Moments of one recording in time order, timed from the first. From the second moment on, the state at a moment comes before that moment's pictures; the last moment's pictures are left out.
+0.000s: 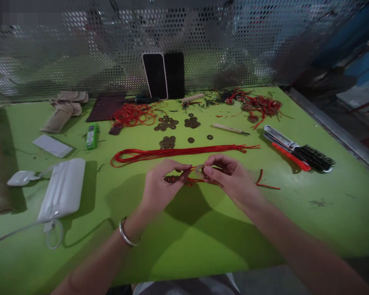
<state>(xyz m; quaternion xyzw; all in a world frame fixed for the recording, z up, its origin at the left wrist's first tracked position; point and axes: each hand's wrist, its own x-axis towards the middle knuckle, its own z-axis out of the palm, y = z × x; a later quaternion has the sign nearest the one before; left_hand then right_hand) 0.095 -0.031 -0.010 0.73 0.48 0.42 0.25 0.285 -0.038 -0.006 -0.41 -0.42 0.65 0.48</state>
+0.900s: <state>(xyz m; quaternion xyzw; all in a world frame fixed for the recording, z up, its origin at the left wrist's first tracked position) 0.098 -0.032 -0.006 0.76 0.41 0.45 0.22 0.276 -0.041 -0.010 -0.38 -0.39 0.69 0.48</state>
